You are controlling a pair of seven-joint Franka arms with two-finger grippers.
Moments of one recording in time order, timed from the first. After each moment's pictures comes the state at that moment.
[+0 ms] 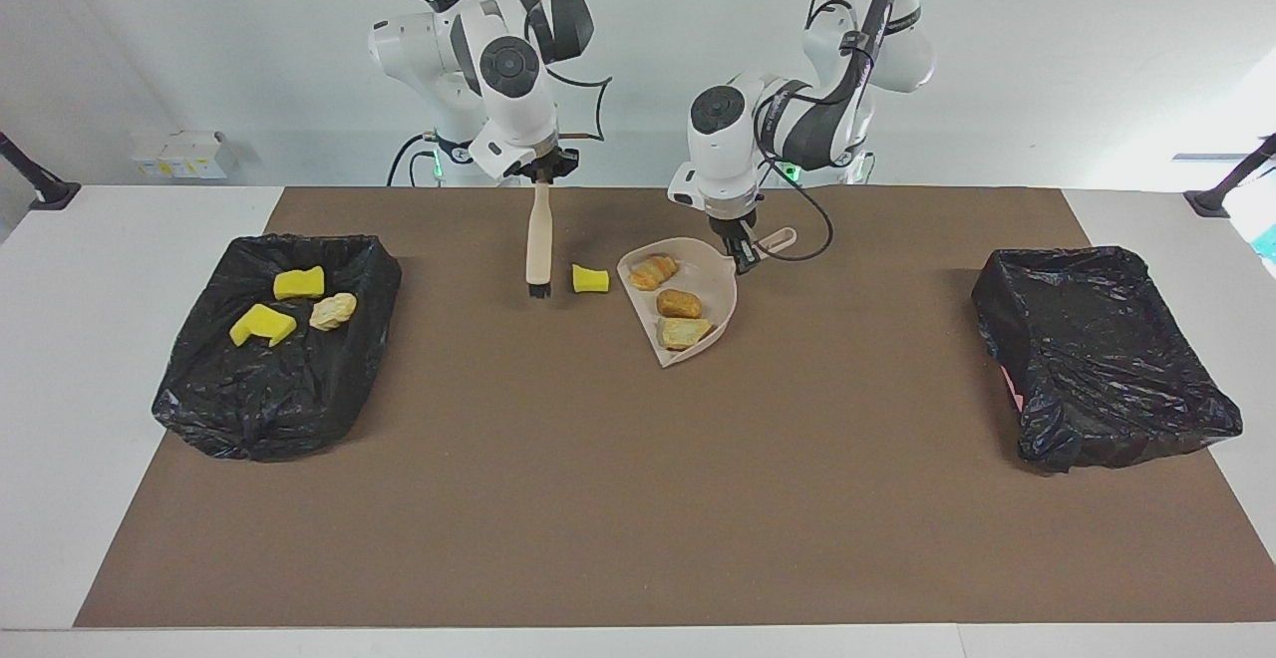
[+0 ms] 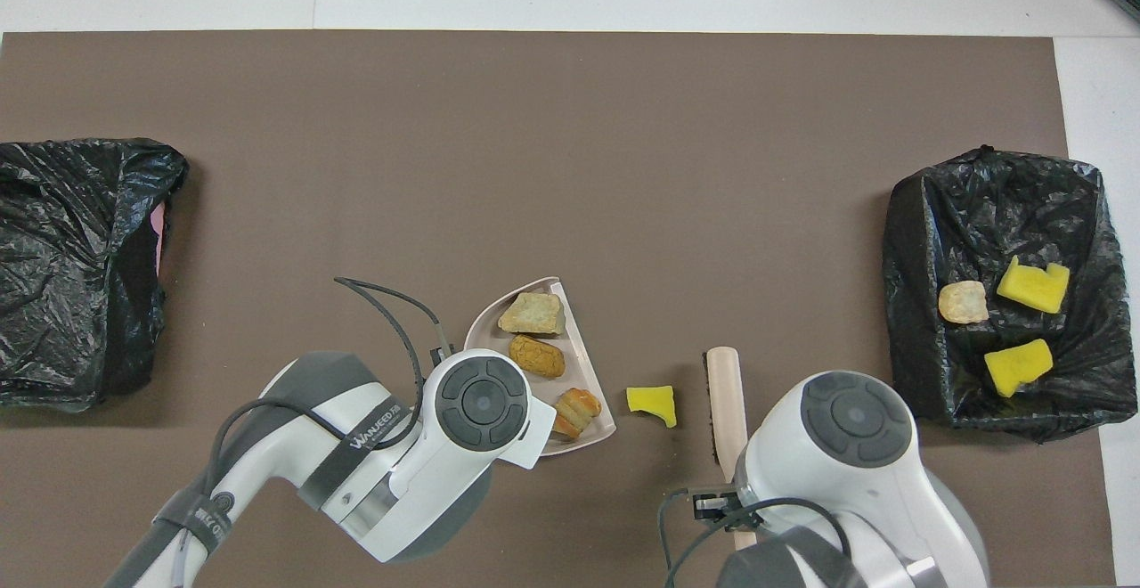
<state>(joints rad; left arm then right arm) -0.69 0.03 -0.04 -2.22 0.16 2.06 0.48 0.24 -0.33 0.26 -2.44 0.23 1.74 0.41</state>
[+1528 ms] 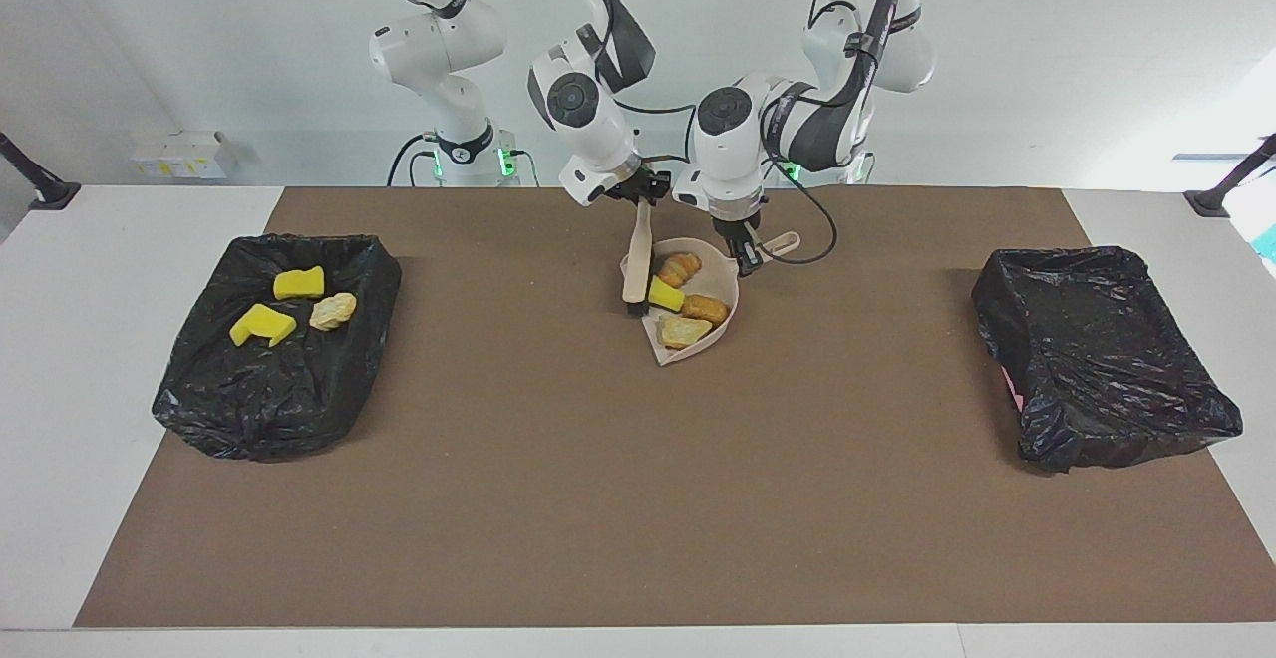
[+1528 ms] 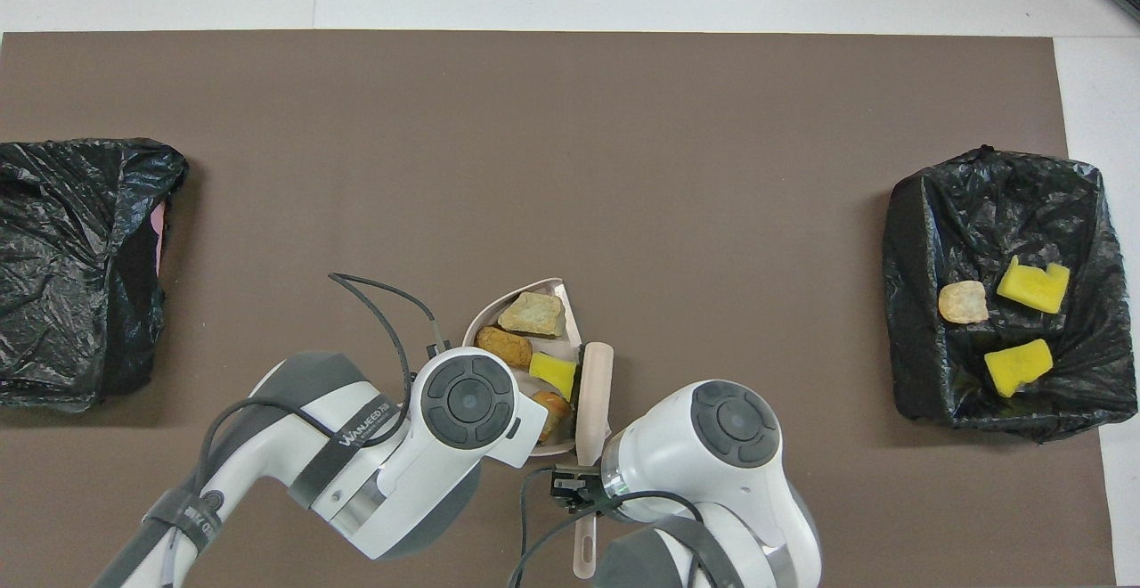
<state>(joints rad) -0.67 0.02 -0.03 -2.23 0.16 2.10 0.55 0.41 -0.10 0.25 -2.34 0.56 2.05 0.52</state>
